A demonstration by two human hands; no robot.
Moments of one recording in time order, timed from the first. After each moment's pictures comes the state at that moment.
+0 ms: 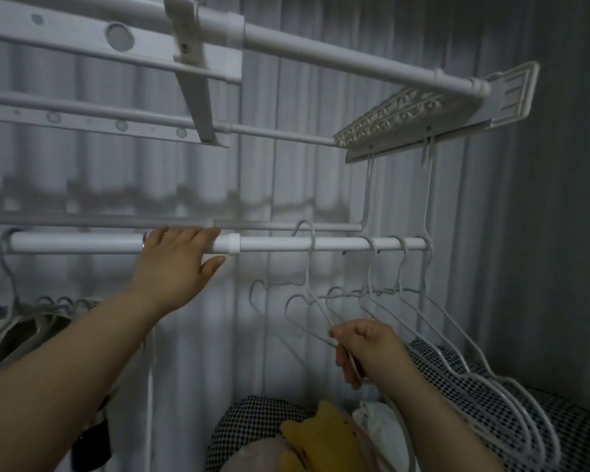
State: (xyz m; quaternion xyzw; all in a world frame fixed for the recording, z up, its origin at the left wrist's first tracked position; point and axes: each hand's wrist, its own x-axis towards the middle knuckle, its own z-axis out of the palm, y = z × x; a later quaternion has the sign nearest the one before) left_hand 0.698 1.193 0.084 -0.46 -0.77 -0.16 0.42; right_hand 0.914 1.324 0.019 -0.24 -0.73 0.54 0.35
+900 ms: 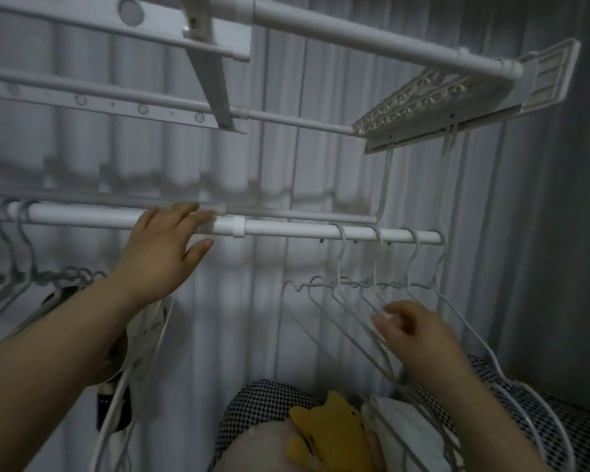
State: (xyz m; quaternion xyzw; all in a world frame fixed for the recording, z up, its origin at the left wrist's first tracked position) left_hand 0.691 1.164 0.072 -0.46 -0.74 -0.23 0.45; right_hand 0.946 1.330 0.025 -0.34 -0.80 0.31 0.38
